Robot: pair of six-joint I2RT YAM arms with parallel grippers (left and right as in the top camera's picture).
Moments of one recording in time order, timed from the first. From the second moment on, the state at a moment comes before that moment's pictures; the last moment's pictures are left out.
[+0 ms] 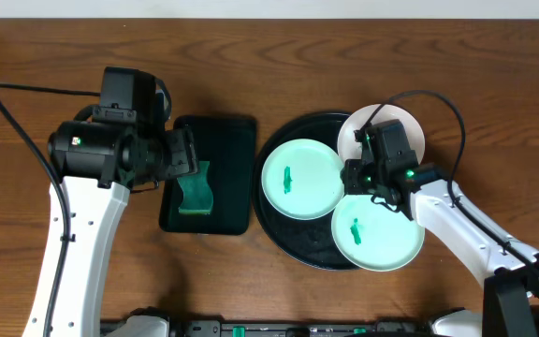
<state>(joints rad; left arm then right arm) -0.12 1.35 1.48 -1.34 0.07 -0.30 0.35 1.53 0.84 -0.38 -0.16 0.38</state>
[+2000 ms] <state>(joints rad) -0.12 1.35 1.48 -1.36 0.07 -0.30 0.40 1.62 0.81 -0.29 -0.09 0.44</state>
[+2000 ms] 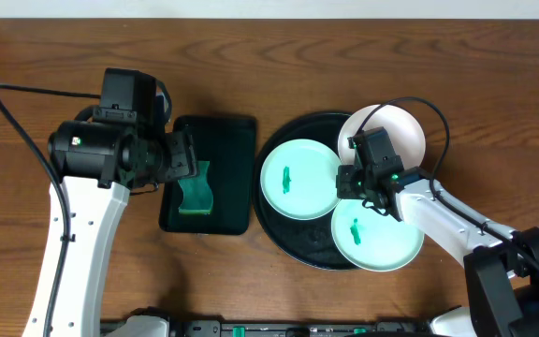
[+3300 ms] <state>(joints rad) -0.12 1.35 1.48 -1.36 0.07 -0.30 0.40 1.65 0.81 -0.26 -0.05 0.49</state>
